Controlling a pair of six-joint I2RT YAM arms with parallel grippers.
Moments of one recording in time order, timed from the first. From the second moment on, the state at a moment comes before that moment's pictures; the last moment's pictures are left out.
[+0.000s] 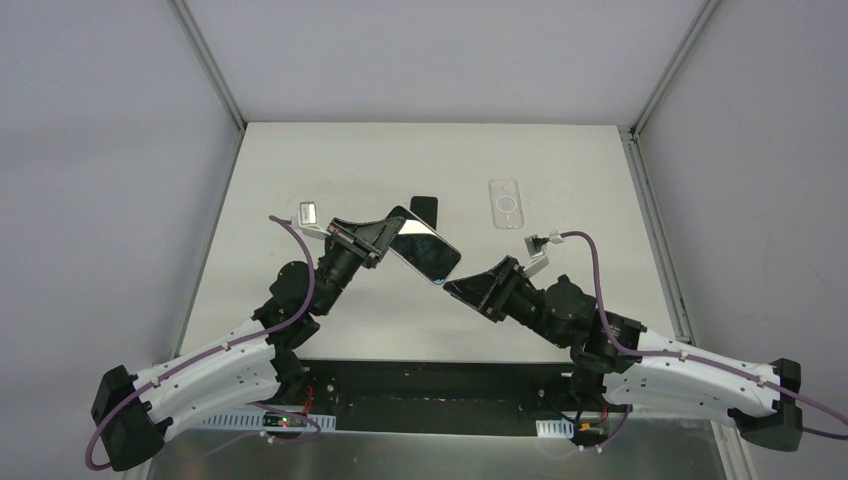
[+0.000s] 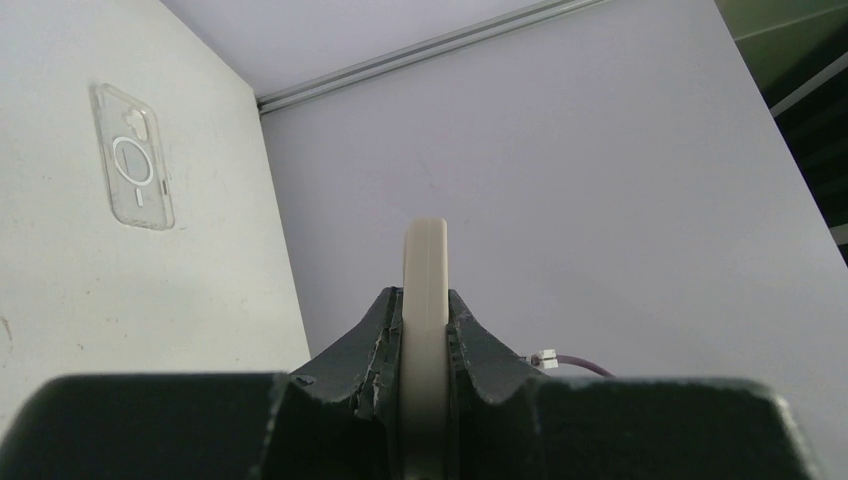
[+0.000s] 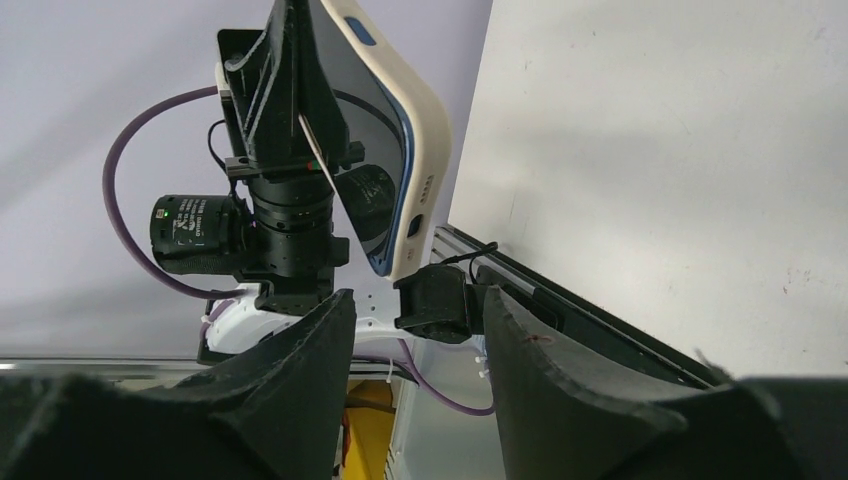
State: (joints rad) left arm -0.87 0.72 0.44 0.52 -0.35 -1.23; right arm 1.23 0.65 0.57 -0.07 0.30 1.26
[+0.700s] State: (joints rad) left arm -0.87 0.73 0.46 0.52 -0.35 -1.23; right arm 1.23 0.68 0.57 -0.06 0.30 1.26
